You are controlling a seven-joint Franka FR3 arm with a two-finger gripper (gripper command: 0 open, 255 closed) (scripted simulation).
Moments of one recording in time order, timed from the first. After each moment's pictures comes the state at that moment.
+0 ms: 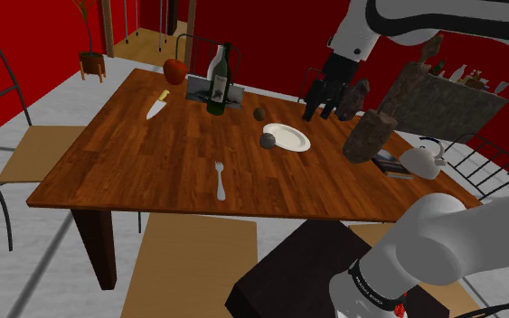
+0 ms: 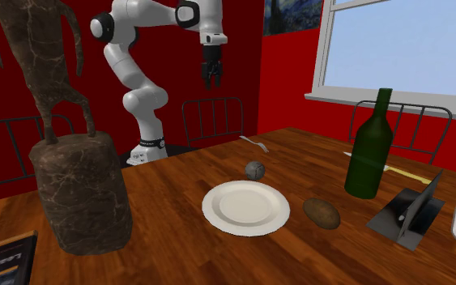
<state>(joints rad) -0.03 -0.62 -0.05 -2.33 0.03 1.69 -0.02</state>
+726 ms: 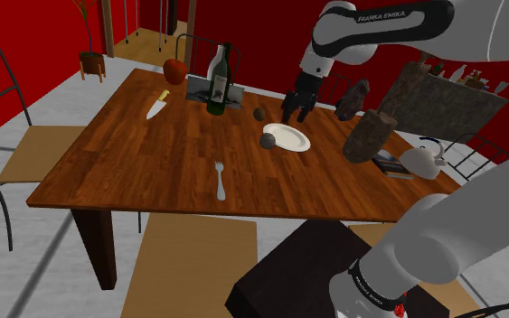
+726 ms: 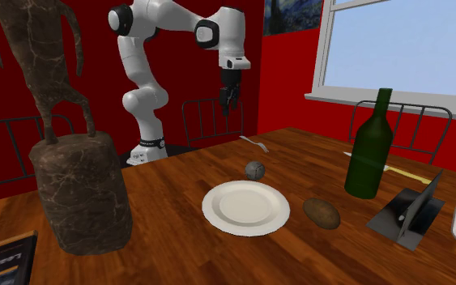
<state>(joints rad) -0.05 -0.23 -0.17 -2.19 0.04 1.89 -0.18</state>
